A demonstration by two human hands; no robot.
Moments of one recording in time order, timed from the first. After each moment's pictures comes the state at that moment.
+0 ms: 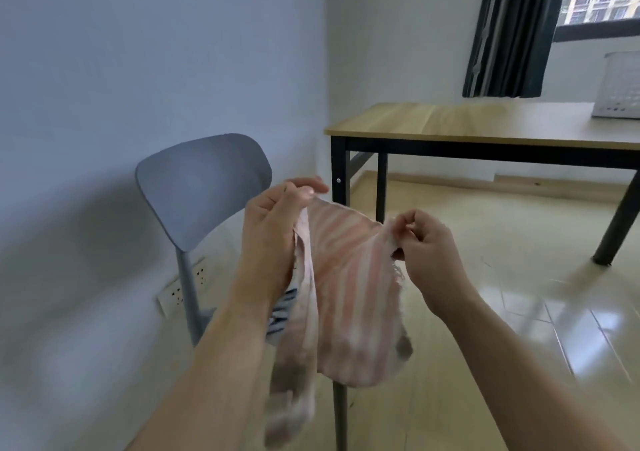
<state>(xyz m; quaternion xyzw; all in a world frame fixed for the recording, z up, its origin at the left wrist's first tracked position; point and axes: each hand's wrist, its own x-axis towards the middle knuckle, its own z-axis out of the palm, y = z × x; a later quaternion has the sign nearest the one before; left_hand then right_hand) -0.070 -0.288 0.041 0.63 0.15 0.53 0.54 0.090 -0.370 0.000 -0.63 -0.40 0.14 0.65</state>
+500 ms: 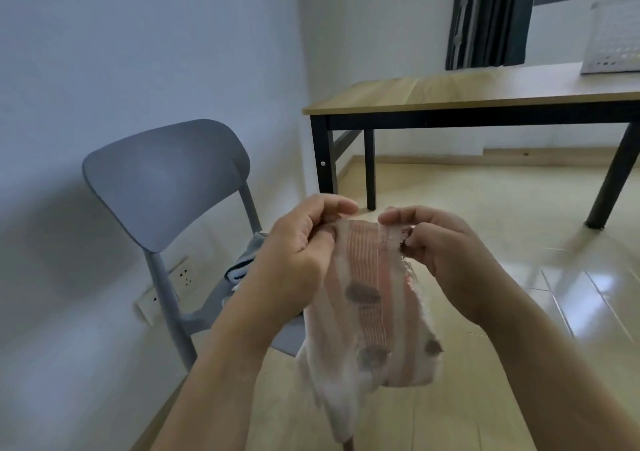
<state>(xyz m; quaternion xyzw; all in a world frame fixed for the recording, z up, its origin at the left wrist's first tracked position) -0.058 -0.303 0.005 0.83 0.17 0.36 0.39 0.105 -0.398 -0.019 -0.56 -0.40 0.30 0.66</state>
